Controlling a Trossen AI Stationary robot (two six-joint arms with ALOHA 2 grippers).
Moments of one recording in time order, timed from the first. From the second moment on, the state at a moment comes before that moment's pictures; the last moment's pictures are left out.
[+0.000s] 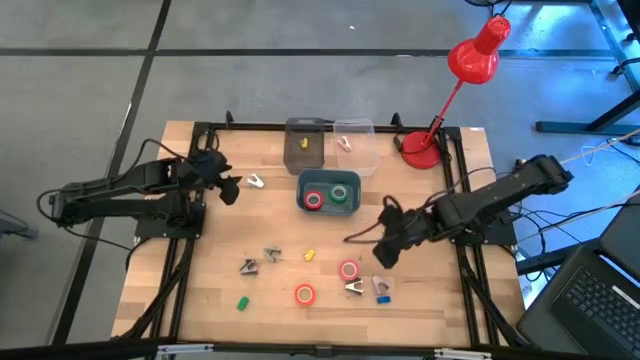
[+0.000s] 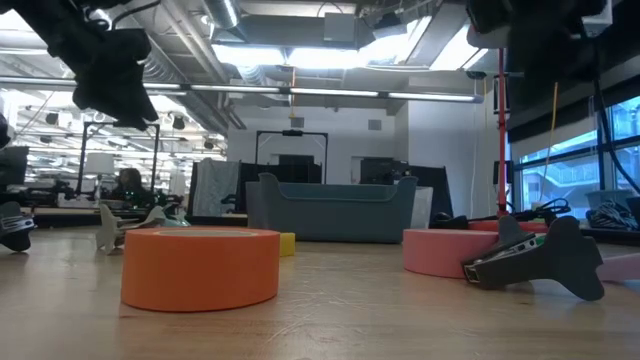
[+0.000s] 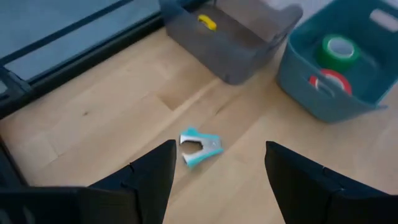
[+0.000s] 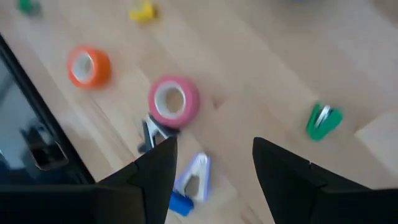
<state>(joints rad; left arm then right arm) 0.27 0.56 0.59 -0.80 -0.35 -0.45 0.42 1.36 1.06 -0.84 0.10 1.16</state>
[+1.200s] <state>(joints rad) 0.27 0.59 0.59 -0.70 -0.34 -0.51 0.72 1.69 1.06 -0.77 0.13 1.41</state>
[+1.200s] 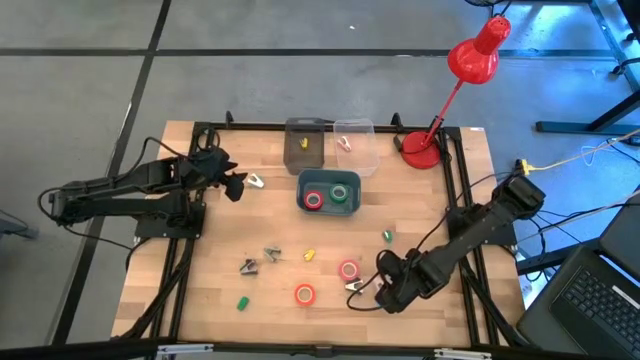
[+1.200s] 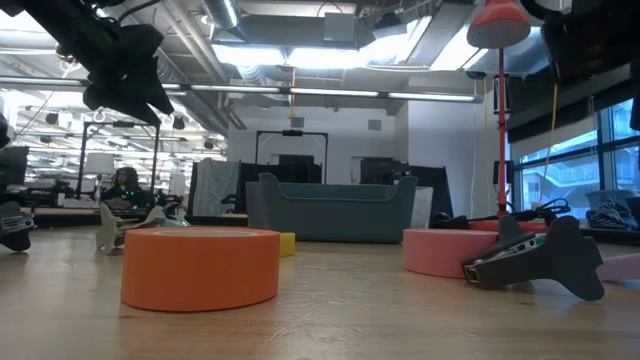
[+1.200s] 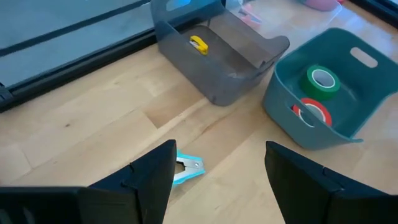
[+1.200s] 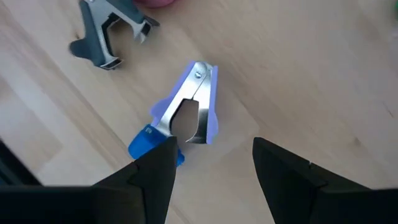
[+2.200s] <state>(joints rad) 0.27 0.59 0.59 -0.70 -0.27 -0.58 0.72 1.77 1.06 -0.71 0.17 1.36</state>
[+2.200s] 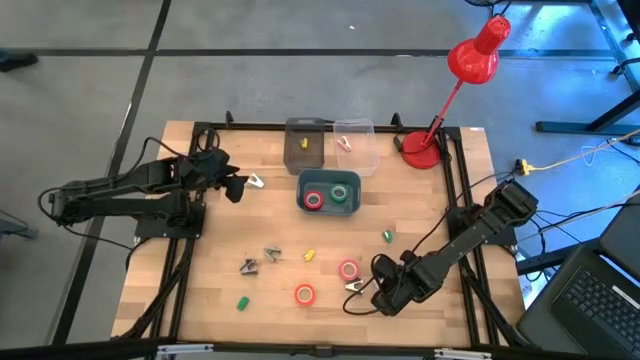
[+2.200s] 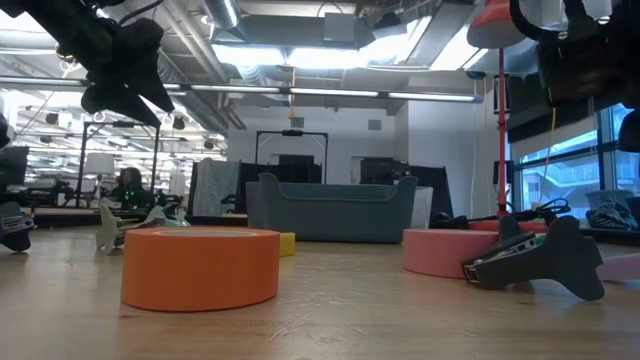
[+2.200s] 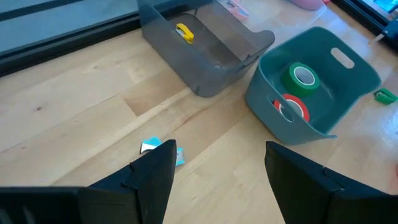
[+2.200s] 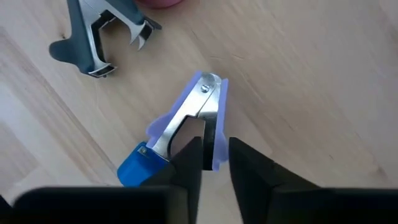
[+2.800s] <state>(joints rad) 0.27 0.59 0.59 -0.70 -0.27 -0.59 0.72 1.74 1.07 -0.72 0.20 1.36</state>
